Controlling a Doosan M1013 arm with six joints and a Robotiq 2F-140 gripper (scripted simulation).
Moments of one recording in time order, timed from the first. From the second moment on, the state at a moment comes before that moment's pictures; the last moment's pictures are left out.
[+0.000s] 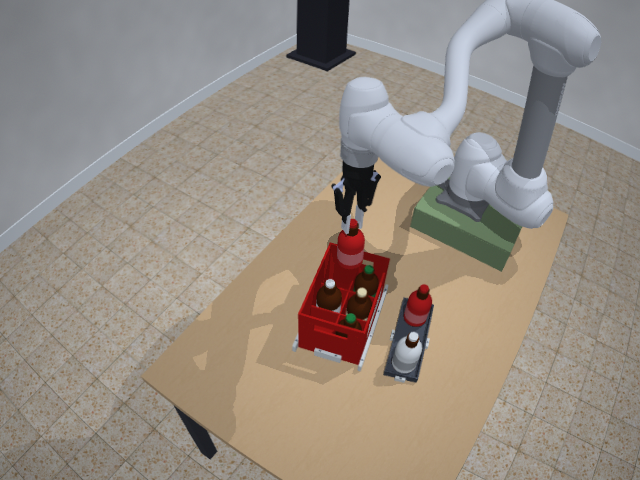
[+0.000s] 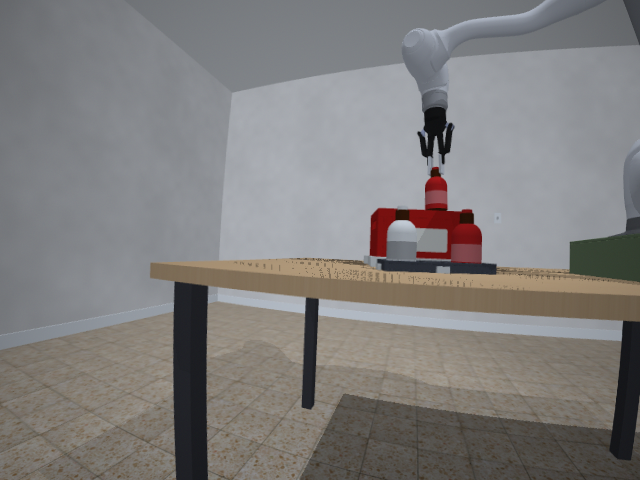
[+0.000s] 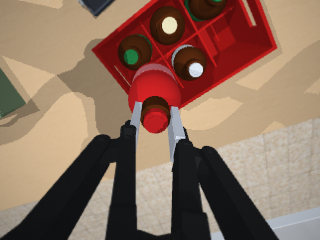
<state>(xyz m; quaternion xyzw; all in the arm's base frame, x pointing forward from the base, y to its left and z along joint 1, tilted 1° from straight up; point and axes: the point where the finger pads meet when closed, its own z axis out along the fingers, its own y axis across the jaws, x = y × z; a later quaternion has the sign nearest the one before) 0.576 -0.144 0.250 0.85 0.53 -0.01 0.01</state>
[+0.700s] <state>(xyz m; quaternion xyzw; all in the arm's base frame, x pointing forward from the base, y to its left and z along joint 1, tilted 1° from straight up) 0.575 -0.164 0.251 0.85 0.53 -0.01 0.01</state>
